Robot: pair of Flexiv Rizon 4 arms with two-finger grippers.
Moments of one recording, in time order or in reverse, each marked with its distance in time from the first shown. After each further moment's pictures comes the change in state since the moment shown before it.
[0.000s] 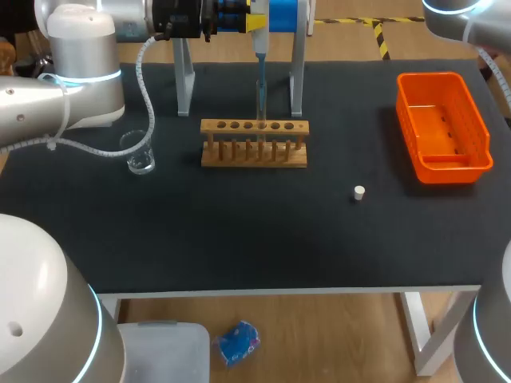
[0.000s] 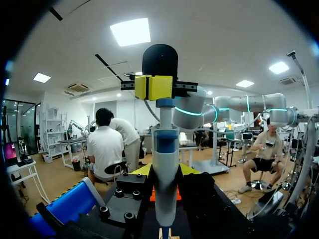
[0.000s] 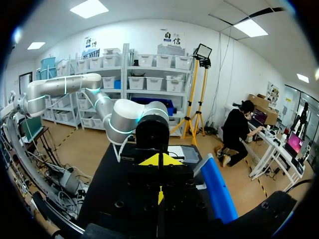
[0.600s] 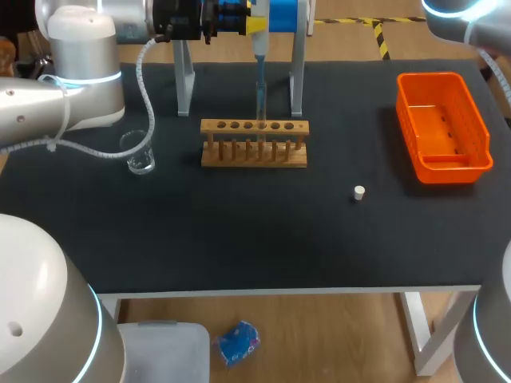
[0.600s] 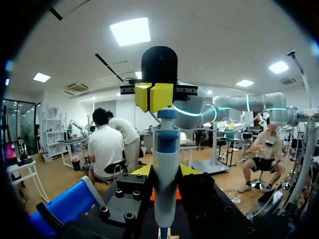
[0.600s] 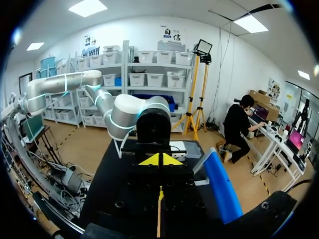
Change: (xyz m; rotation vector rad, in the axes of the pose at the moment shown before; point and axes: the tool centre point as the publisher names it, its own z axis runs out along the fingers) left arm 0.002 0.003 0.000 -0.002 0.002 0.000; right arm 0.004 -0.016 0.004 0.034 0.014 0.018
